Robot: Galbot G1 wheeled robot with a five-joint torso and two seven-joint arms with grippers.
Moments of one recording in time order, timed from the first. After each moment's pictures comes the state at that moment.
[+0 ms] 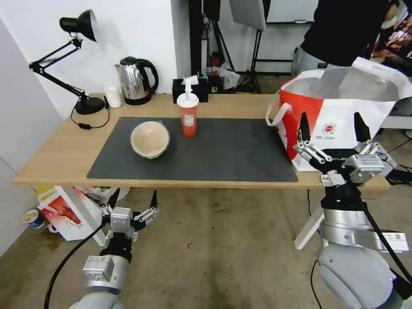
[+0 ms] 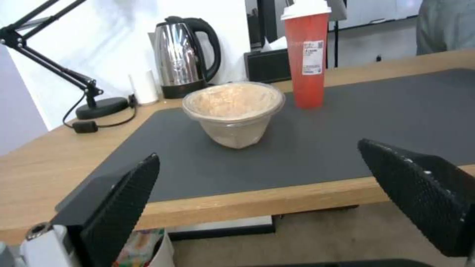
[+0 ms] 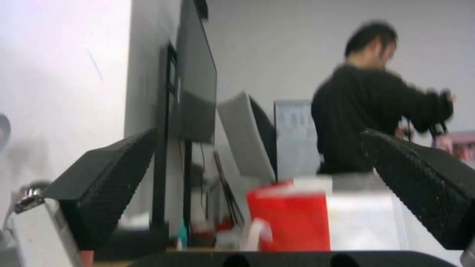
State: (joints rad) left arm 1.80 -1.50 -0.55 -2.30 0.00 0.00 0.00; right arm -1.48 0.85 0.33 2.43 0.20 0.23 0.68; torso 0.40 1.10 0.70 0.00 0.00
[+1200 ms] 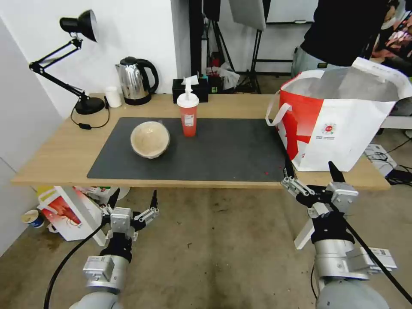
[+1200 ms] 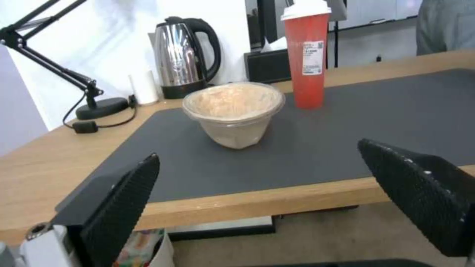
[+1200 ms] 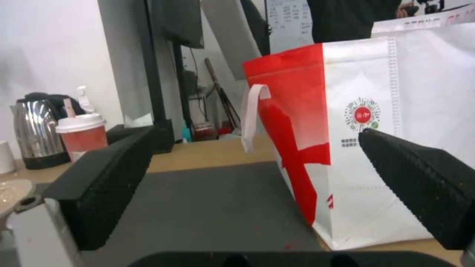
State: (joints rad) left arm 1.80 -1.50 -0.55 -2.30 0.00 0.00 0.00; right arm -1.63 0.82 0.22 2.48 0.32 0.12 0.81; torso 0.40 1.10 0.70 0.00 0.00
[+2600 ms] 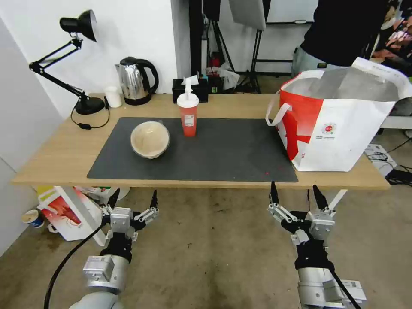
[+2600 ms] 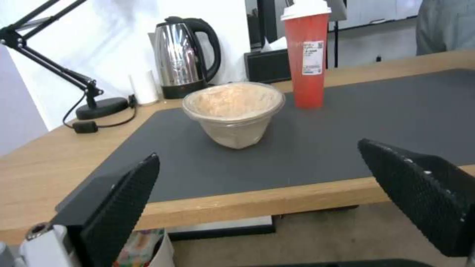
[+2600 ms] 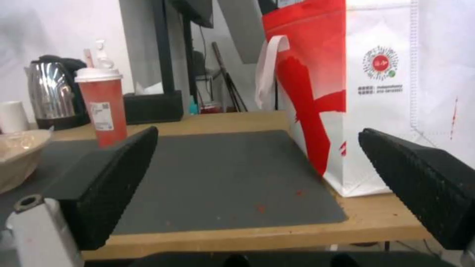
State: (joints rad) left arm 1.80 -1.50 -0.55 -2.30 0.00 0.00 0.00; right arm -1.71 0.88 0.07 2.38 0.12 0.22 0.83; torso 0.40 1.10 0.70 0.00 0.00
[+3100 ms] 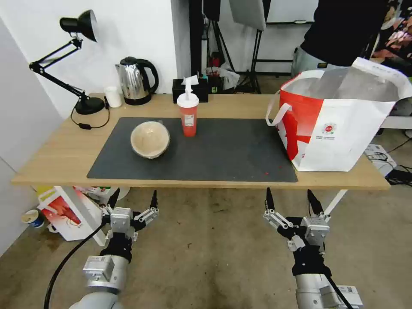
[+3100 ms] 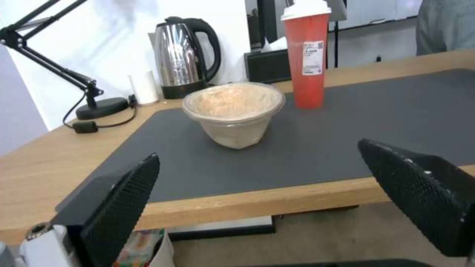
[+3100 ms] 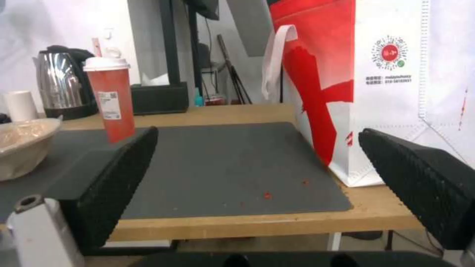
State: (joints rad) left arm 1.80 -1.50 -0.55 -2.30 0.00 0.00 0.00; right arm -1.72 0.86 0.06 2.38 0.12 0.22 0.82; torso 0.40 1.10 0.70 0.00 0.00
